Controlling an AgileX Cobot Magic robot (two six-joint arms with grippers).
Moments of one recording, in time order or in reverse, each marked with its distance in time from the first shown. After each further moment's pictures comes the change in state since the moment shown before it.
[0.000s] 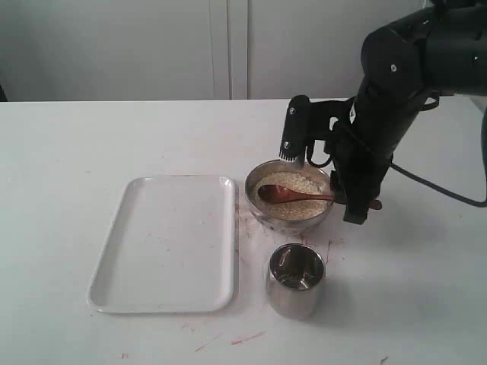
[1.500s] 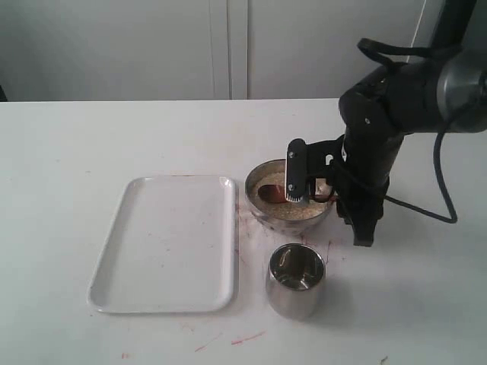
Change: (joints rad) left arm 0.000 0.000 0.000 0.000 0.000 0.000; right arm 0.000 0.125 0.047 -0.170 -0.090 0.034
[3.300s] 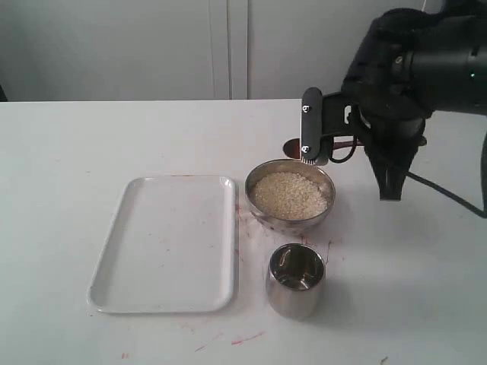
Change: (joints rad) left arm 0.000 0.000 0.000 0.000 0.000 0.000; right arm 0.133 -0.183 0.000 -0.484 0.187 0.403
